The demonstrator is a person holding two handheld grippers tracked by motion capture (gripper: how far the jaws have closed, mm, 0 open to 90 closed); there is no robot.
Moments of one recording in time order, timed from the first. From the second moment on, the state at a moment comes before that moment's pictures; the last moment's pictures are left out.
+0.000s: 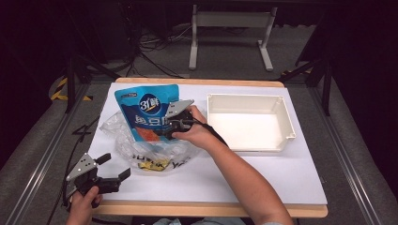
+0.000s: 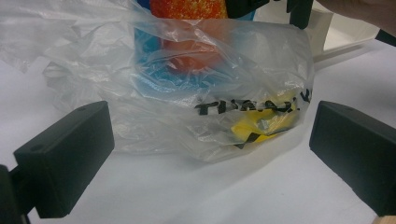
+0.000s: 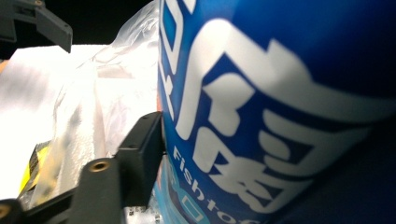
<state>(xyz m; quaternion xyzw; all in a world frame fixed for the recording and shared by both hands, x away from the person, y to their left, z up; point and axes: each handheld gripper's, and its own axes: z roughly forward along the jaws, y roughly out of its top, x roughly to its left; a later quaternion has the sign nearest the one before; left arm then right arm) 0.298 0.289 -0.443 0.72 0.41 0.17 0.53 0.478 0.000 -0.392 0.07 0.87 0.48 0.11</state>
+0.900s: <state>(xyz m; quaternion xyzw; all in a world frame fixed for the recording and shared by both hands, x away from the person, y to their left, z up) 0.298 0.292 -0.443 0.71 0.42 0.17 0.54 0.471 0.005 -0.365 0.07 0.88 0.46 0.12</state>
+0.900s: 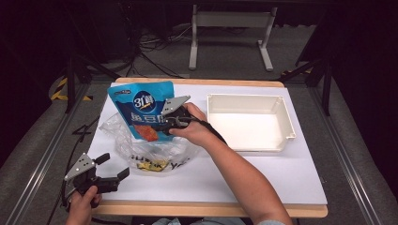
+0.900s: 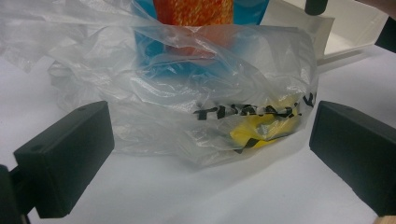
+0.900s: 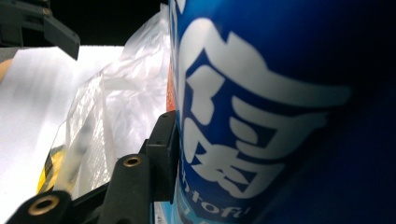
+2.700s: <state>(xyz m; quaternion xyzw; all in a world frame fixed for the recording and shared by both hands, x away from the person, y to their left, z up) 0.299 0.291 -0.444 0.71 0.42 0.17 0.54 0.430 -0.054 -0.259 0.07 0.86 0.48 0.11</state>
